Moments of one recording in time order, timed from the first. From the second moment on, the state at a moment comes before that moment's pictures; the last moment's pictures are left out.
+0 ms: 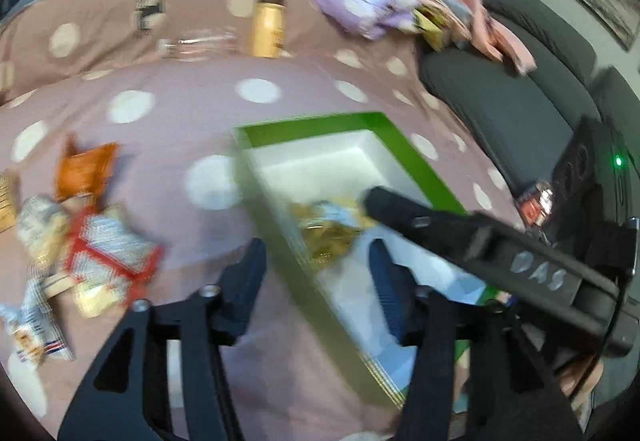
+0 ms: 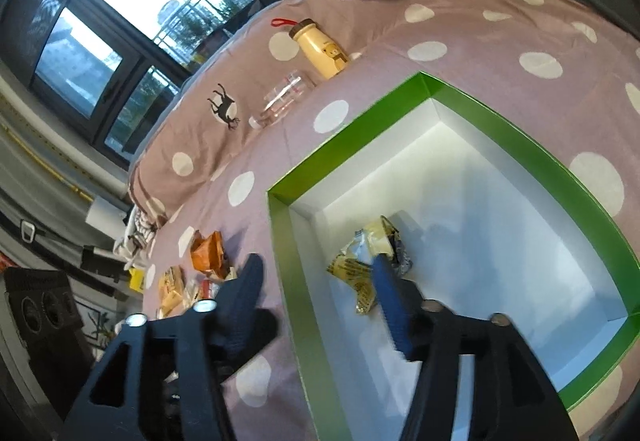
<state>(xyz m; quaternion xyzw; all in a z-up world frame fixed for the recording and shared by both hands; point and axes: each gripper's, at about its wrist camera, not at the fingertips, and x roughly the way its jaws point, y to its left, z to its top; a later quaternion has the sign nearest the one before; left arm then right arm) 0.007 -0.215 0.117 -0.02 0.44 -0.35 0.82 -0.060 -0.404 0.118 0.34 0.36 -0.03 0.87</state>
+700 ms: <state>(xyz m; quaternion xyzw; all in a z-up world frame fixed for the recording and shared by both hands) 0.020 0.027 0.066 -0.15 0.49 -0.11 0.85 0.004 -0.207 0.116 0.23 0.45 0.18 0.85</state>
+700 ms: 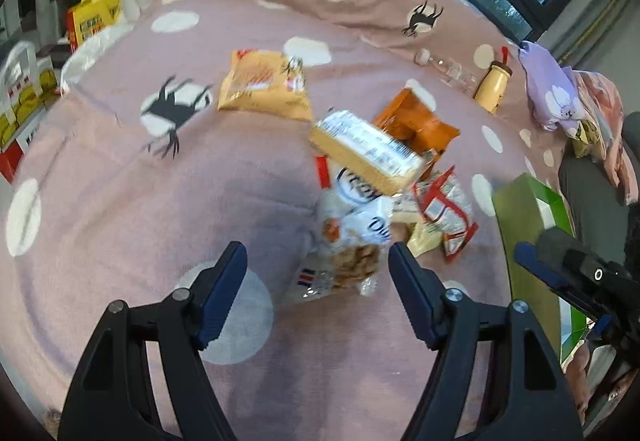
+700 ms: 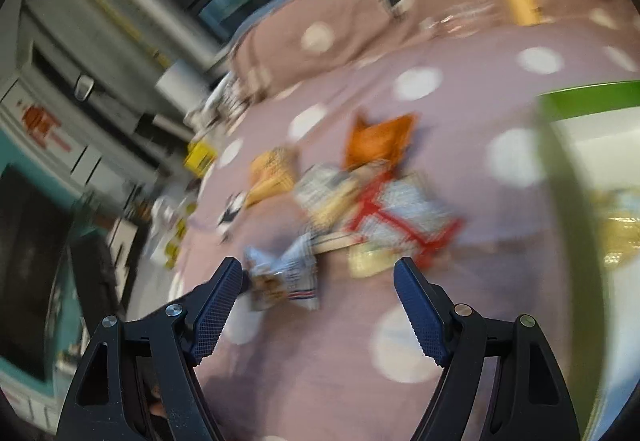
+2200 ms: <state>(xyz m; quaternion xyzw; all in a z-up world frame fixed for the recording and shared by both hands) -0.012 -0.091 0.103 -0.10 0.44 -0.28 0.85 -0.010 -0.243 0.093 0.31 0.46 0.20 0.81</state>
